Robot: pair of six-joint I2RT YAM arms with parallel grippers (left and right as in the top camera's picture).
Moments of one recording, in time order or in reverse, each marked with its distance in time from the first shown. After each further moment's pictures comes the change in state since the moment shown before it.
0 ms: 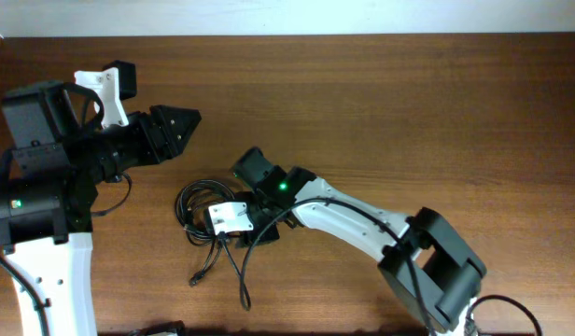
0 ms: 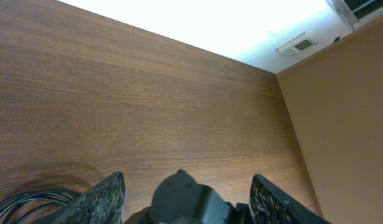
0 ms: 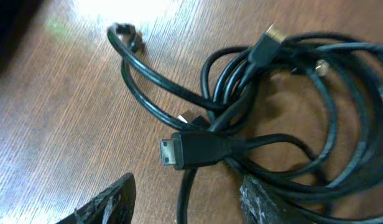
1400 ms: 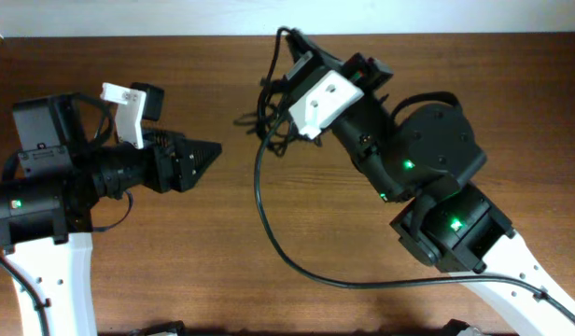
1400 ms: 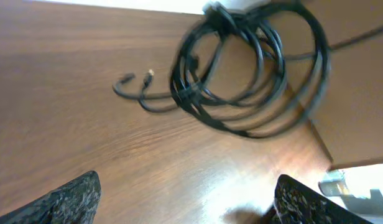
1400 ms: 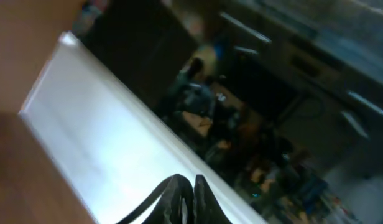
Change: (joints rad) left arm 0.001 0.000 0.000 -0.187 0.169 0.396; right arm -0.116 -0.702 0.095 0.608 0.702 0.242
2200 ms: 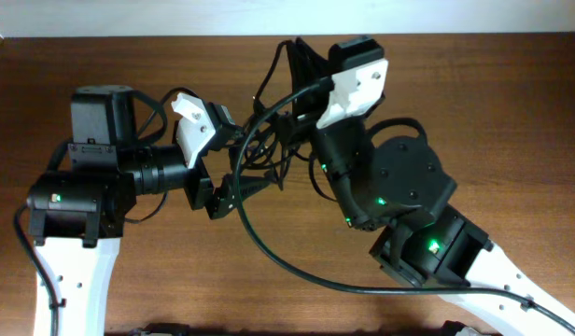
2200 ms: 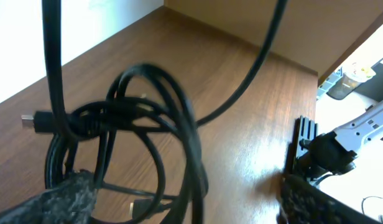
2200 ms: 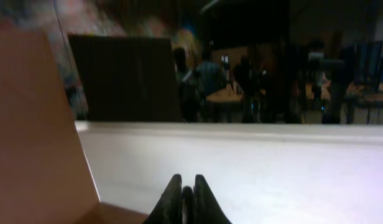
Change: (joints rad) left arm -0.250 0.000 0.000 0.073 0.079 0.391; right arm 0.164 0.011 0.000 0.020 0.325 0.726
